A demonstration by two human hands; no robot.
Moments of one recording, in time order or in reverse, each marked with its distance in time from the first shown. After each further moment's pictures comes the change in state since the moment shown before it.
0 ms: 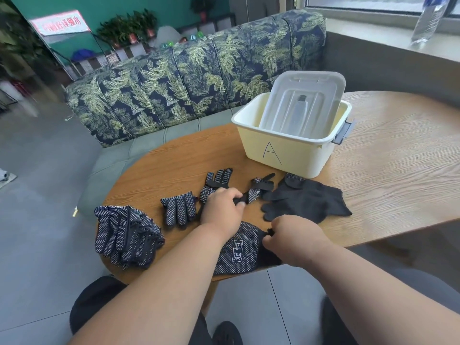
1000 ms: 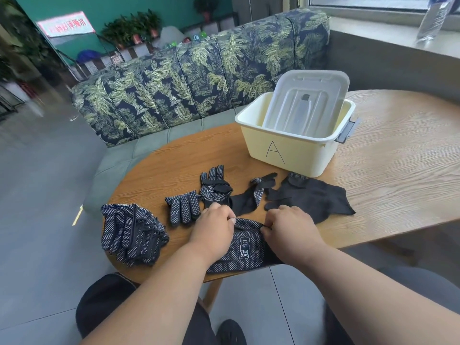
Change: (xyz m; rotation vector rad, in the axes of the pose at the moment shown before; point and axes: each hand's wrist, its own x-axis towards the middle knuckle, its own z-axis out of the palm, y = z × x) left_hand -0.040 -0.025 -0.014 0.162 -0.086 0.057; right_hand 0.010 -0.001 0.026 -0.019 0.272 -0.133
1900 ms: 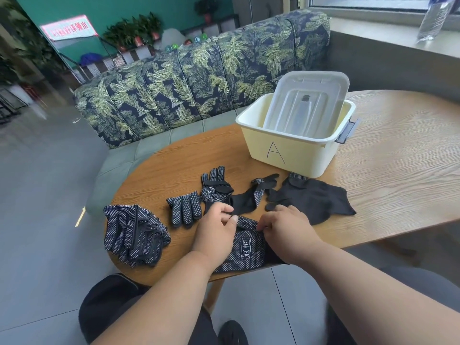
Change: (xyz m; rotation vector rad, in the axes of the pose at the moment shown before) left_hand -0.018 0.013 -0.004 -0.524 0.068 -0.213; right_hand 0.004 0.002 0.003 0.112 -0.074 -0.064
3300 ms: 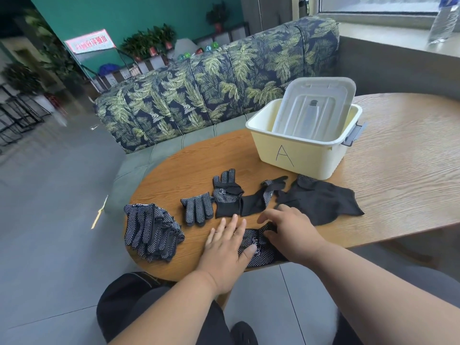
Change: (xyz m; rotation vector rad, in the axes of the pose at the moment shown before) left_hand -0.034 -0.039 -0.003 0.748 -0.295 0.238; right_hand -0.006 -0.007 -0.003 0.067 -0.005 -0.079
